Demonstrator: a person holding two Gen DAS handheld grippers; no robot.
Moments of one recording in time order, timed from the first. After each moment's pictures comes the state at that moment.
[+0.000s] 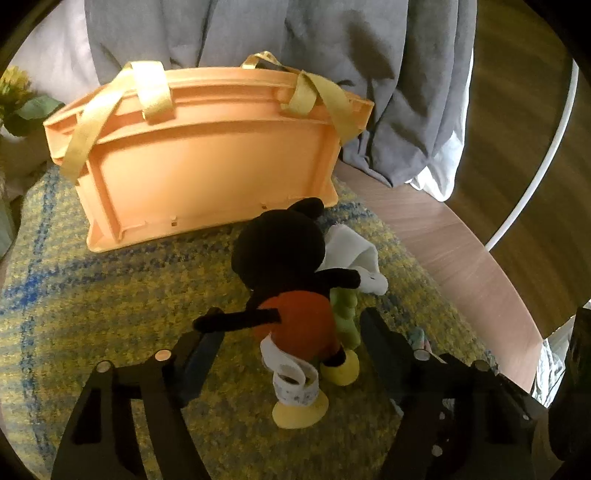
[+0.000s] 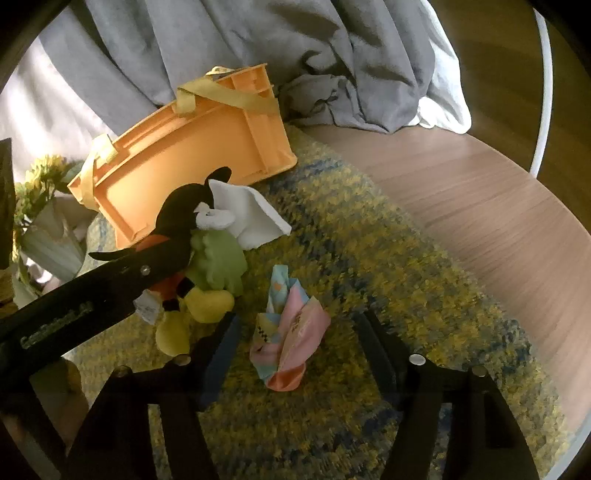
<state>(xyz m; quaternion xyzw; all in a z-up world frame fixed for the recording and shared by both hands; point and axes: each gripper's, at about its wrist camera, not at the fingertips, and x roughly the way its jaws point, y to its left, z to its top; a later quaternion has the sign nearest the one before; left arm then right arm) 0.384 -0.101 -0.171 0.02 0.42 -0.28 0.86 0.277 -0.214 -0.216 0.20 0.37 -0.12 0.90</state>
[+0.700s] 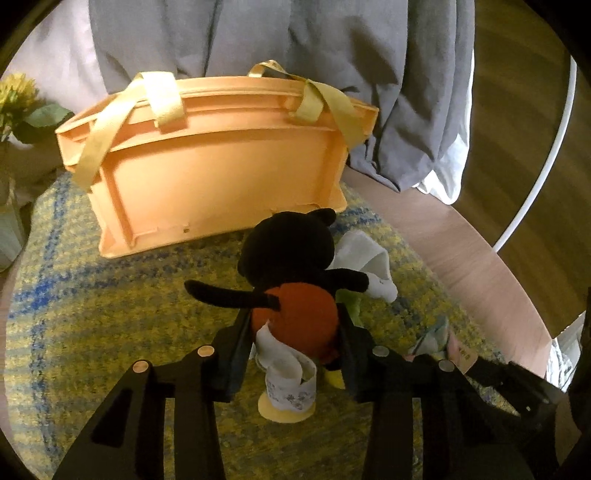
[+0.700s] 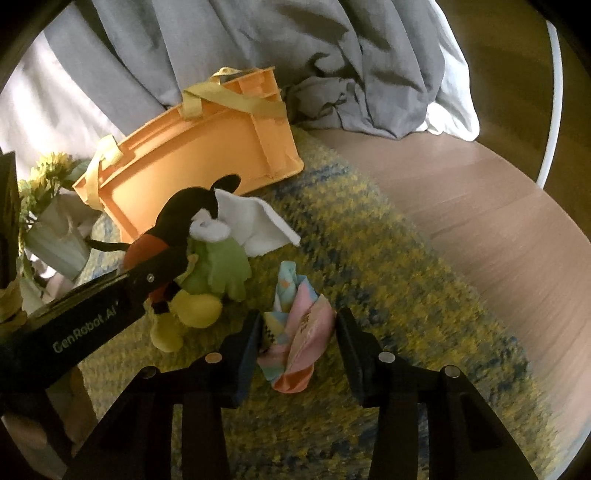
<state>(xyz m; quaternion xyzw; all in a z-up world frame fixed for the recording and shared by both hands) 0.382 -0.093 -0.167 0.03 0.40 -0.27 0.88 0.279 -0.219 -0.207 0.19 0.37 -0.11 0.90</state>
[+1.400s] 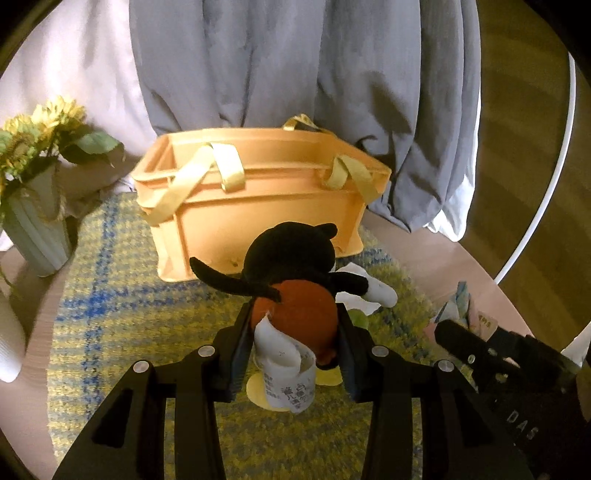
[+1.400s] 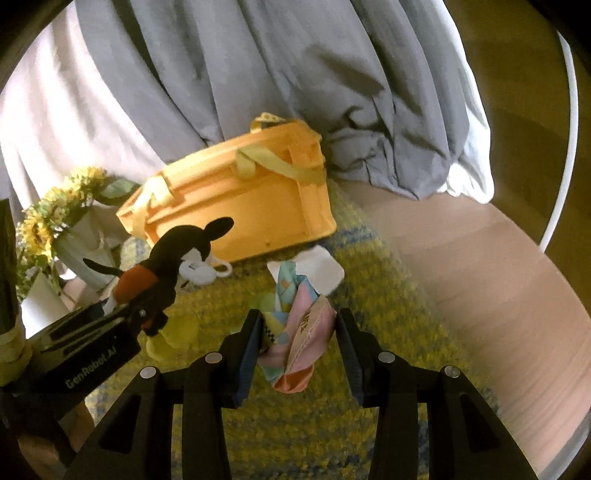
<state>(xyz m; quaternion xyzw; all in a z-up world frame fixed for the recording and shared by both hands) 0.359 -0.059 -0.115 0.01 0.35 -0.22 0.91 0.278 -0.207 -0.147 0.15 0.31 -0.08 0.93</state>
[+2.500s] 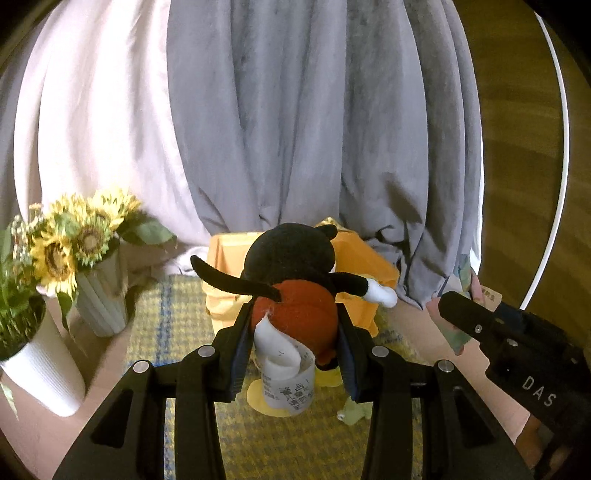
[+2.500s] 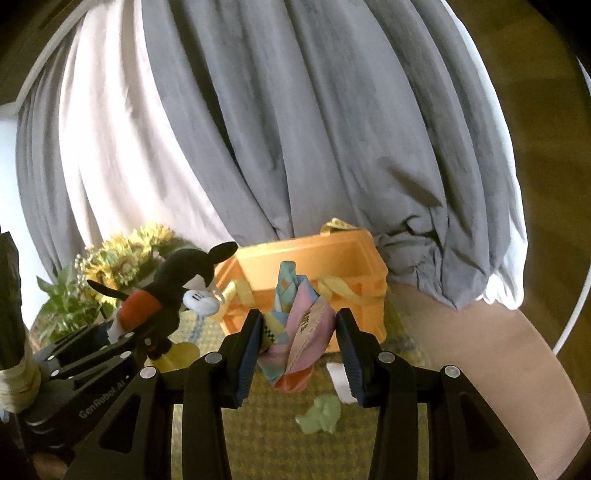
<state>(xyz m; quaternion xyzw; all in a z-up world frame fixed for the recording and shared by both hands) 0.332 -0.025 -0.022 0.00 0.23 -0.17 0.96 0.275 -0.186 -0.048 0.11 0.18 0.00 0.98</state>
